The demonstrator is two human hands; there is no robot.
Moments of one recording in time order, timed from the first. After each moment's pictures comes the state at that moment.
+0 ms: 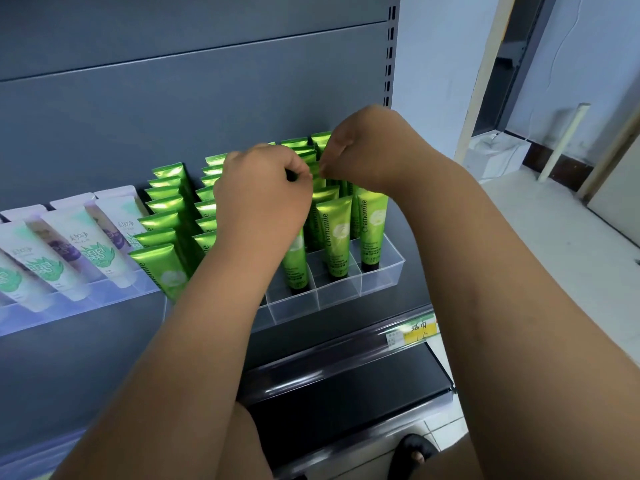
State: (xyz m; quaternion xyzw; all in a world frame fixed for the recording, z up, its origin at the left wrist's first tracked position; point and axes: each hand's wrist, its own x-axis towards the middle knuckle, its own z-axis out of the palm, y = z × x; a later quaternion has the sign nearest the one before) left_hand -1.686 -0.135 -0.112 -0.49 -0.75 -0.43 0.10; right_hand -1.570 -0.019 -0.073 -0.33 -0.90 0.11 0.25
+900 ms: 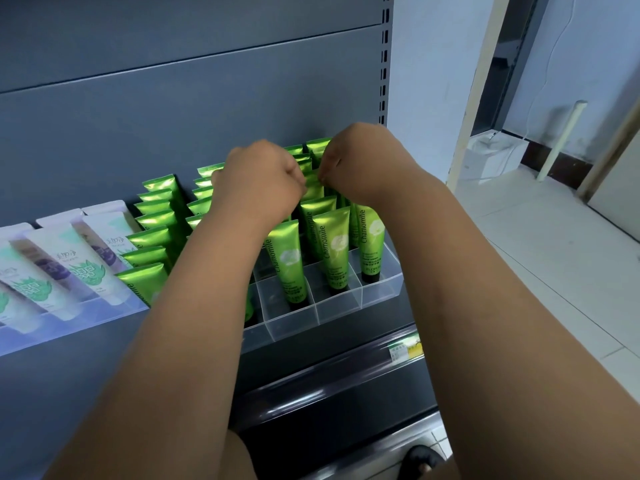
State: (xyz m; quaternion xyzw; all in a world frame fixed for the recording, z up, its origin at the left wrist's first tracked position) left_hand -1.719 -0.093 -0.098 -0.51 -0.81 -0.28 0.01; right_hand -1.590 0.011 -0.100 -0.38 -0.88 0.11 0.26
